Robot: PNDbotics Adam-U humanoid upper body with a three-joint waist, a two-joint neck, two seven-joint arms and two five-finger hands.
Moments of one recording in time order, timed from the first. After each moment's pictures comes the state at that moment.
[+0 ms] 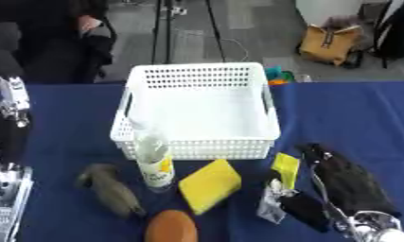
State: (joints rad) left arm -0.49 0.16 0.07 -1.99 -0.66 -0.18 0.41; right arm -0.39 0.08 0.01 -1.93 1.62 -0.02 0.61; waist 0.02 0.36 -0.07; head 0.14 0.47
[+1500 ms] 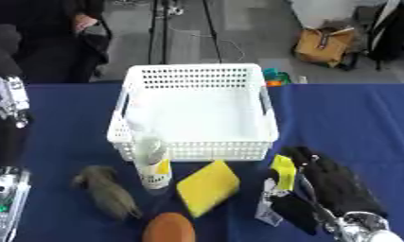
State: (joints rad) left arm -0.51 0.13 0.05 -1.99 -0.63 -0.18 0.39; right arm -0.39 0.11 0.01 -1.96 1.60 -0.04 0.67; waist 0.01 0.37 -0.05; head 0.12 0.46
